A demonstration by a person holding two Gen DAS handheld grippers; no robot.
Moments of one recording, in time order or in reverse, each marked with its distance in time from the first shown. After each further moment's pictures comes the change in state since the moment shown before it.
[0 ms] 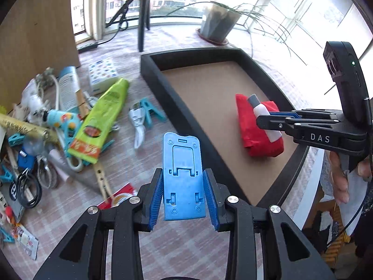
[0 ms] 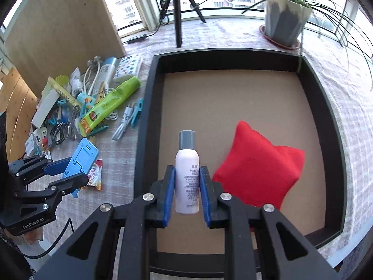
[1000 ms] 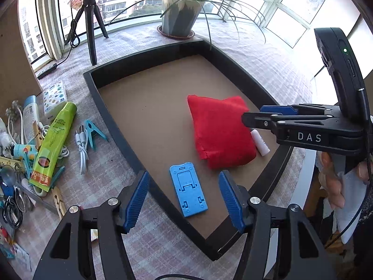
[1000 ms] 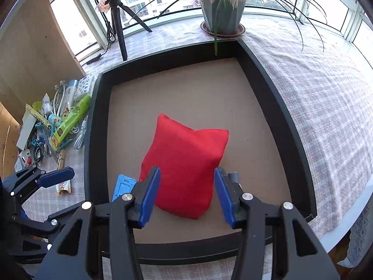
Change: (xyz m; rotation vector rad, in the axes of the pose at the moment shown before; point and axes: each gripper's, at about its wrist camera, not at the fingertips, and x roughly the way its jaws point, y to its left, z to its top) left arm 0.019 -0.067 0.018 0.079 0.019 0.001; right arm -0.015 -0.058 -0.014 0.104 -0.040 -0.063
